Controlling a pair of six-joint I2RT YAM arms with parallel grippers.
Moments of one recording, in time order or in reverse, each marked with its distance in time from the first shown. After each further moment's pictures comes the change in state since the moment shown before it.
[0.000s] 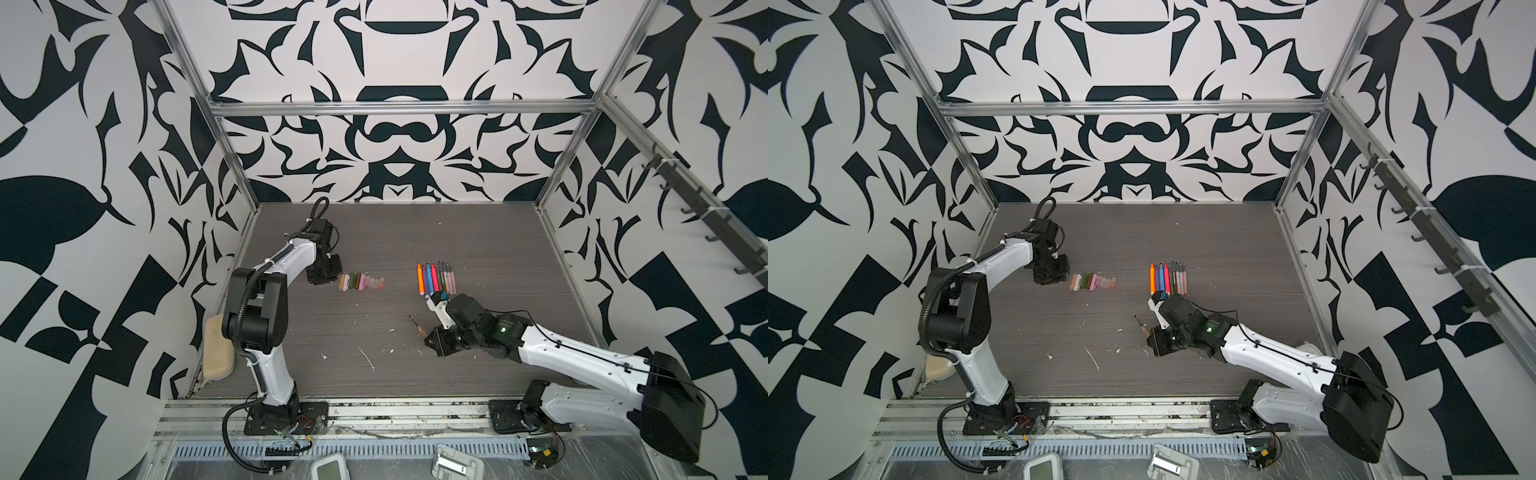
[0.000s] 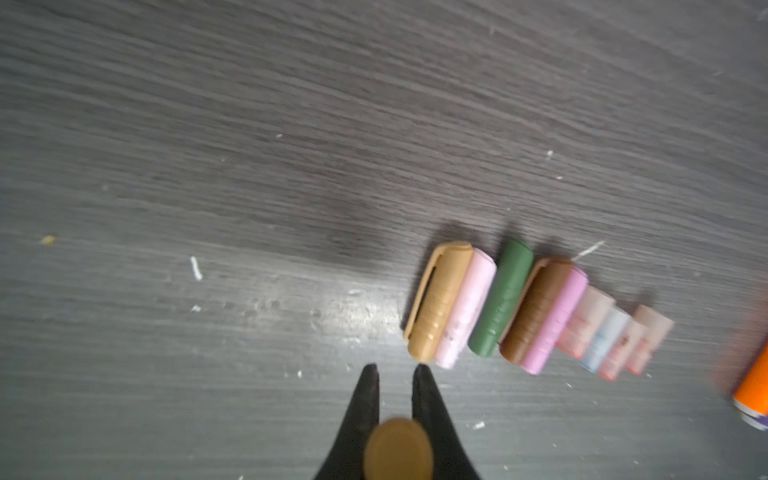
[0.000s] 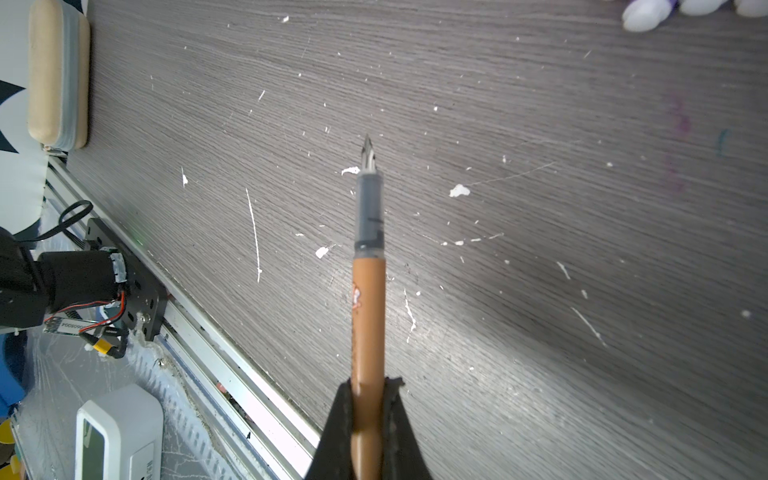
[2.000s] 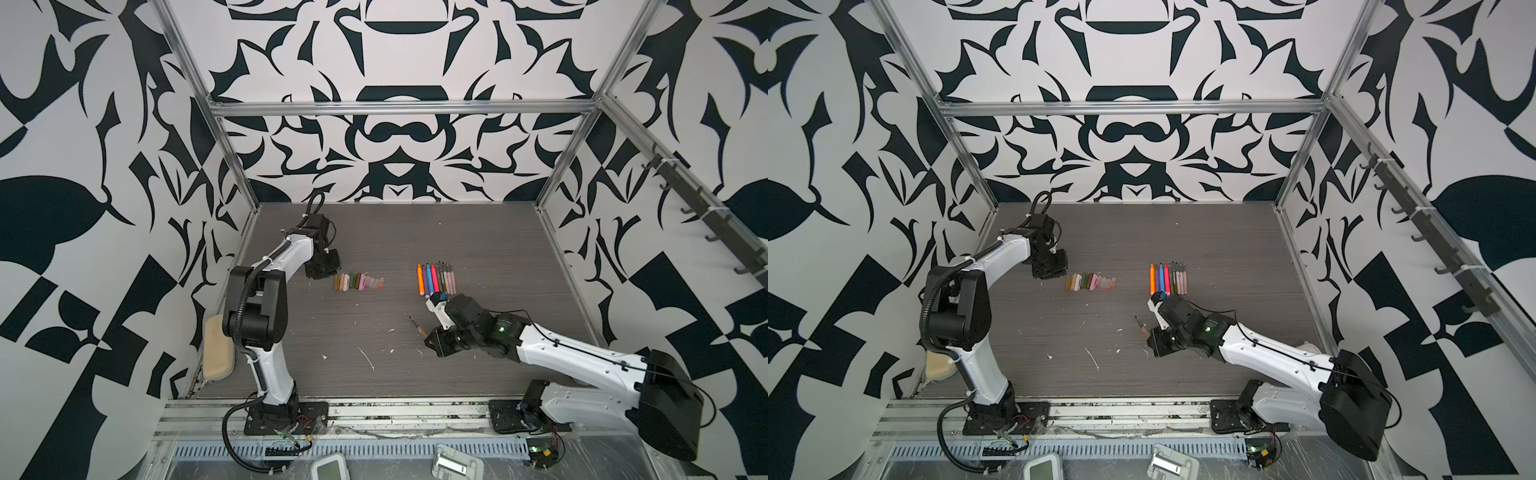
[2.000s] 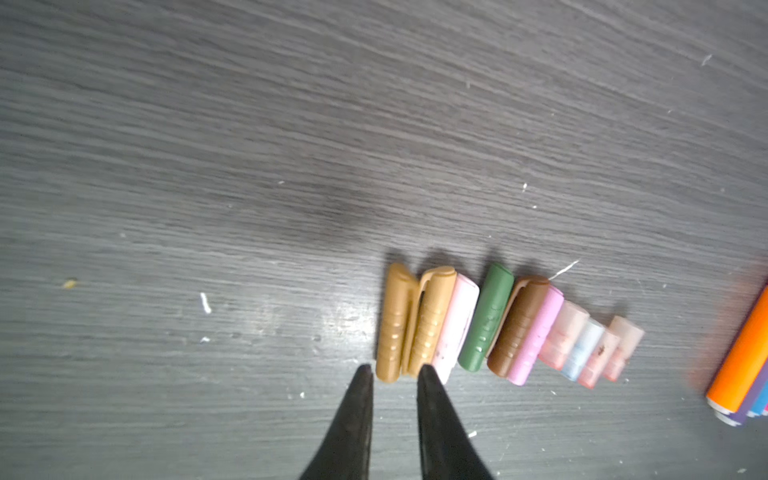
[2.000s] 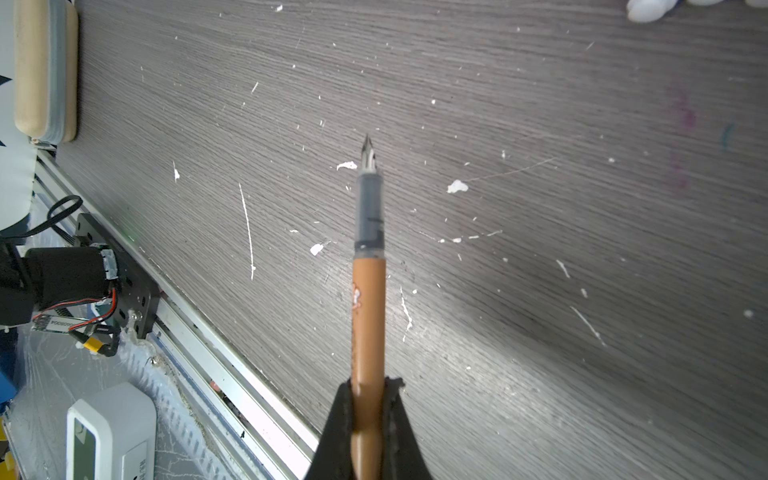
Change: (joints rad) left arm 0.032 -0.003 0.053 -0.019 0.024 0.034; right arm 0.000 0.014 0.000 -0.002 0.000 -0.009
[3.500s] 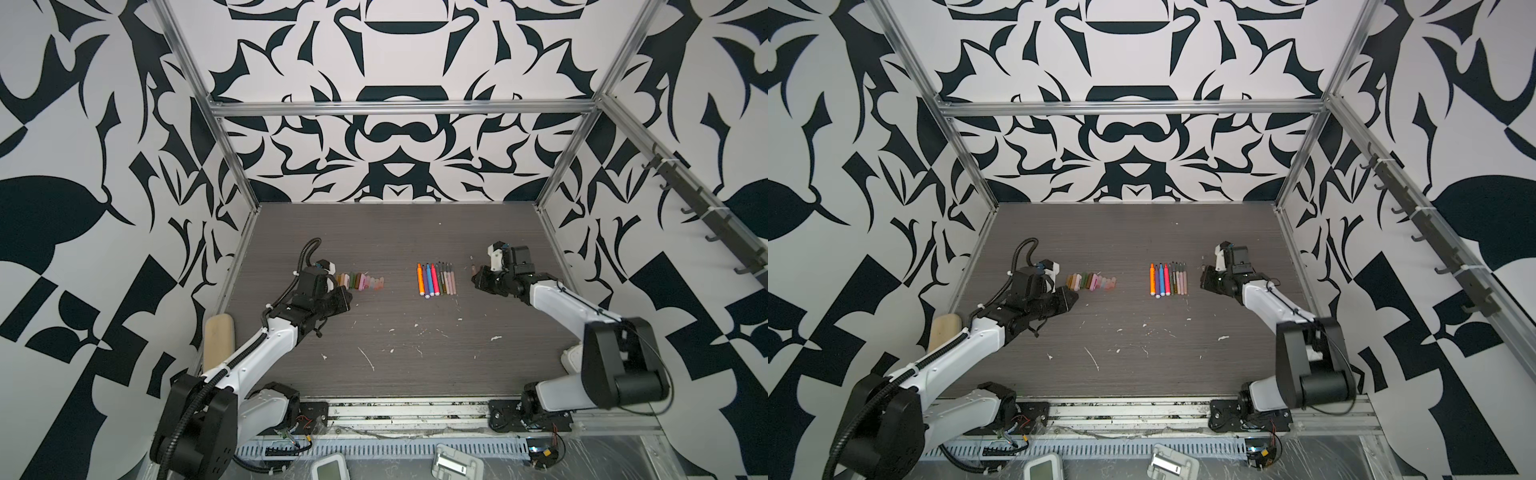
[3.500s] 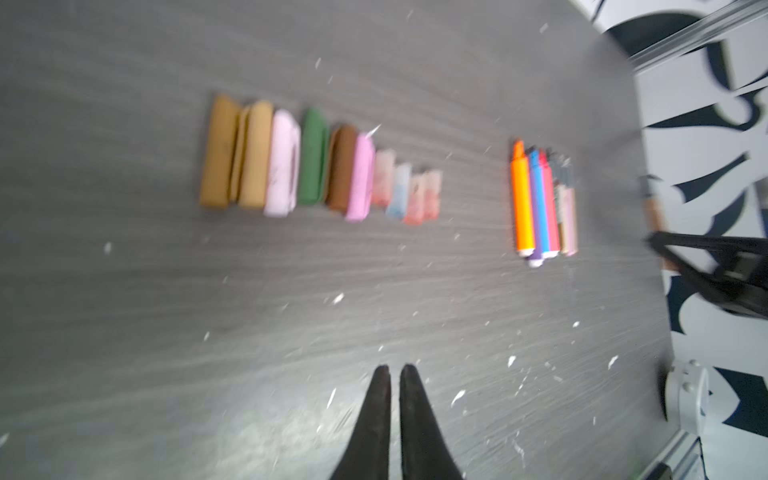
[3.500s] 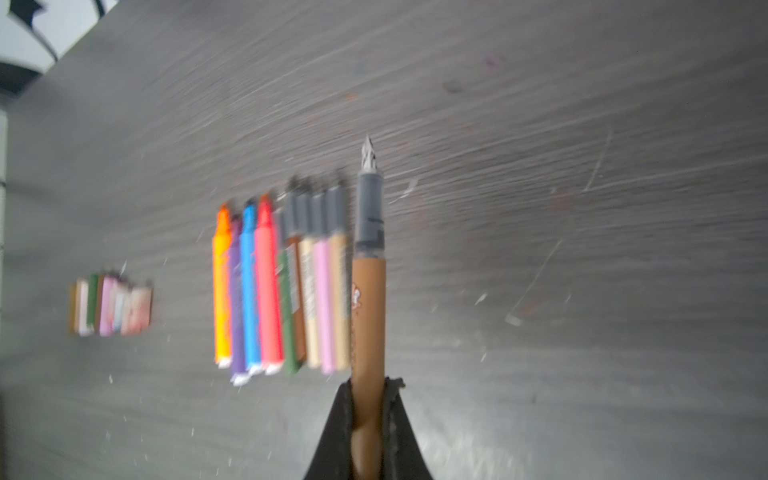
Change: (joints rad) left arm -0.205 -0.752 -0.793 0.660 0.117 -0.219; right arm -0.823 0.383 0.140 0.252 -0.144 -0.182
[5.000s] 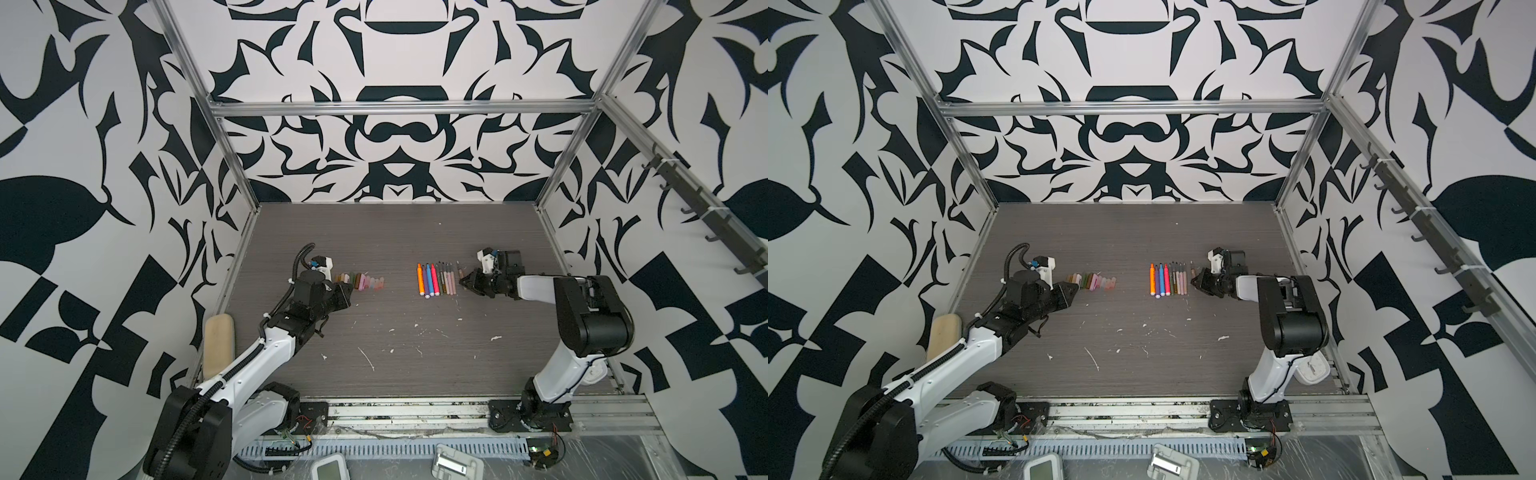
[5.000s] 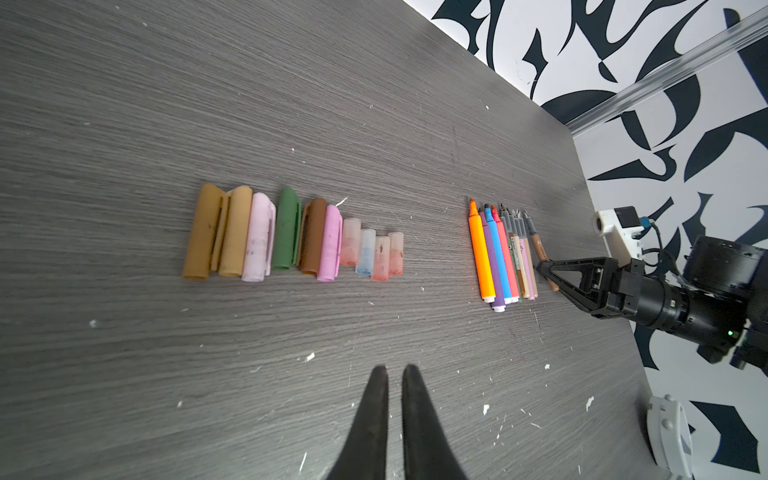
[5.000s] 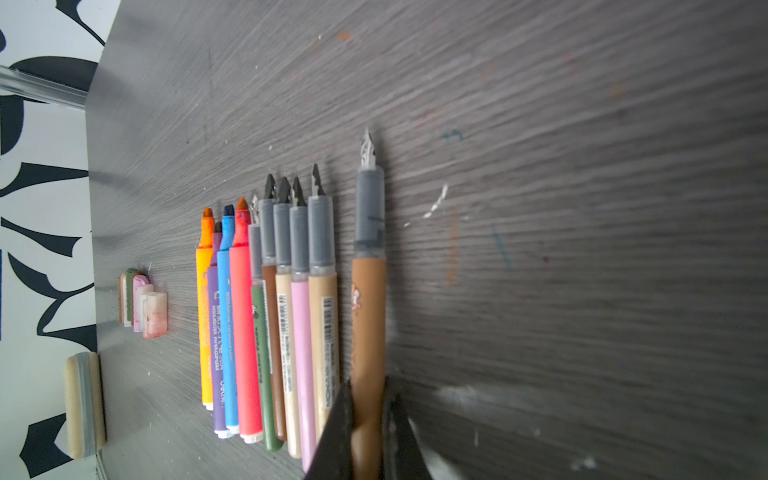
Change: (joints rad) left arm -0.012 -0.039 -0.069 0.156 -0.035 -0.035; right arm -0.011 0.227 -0.001 0.225 -0.205 0.018
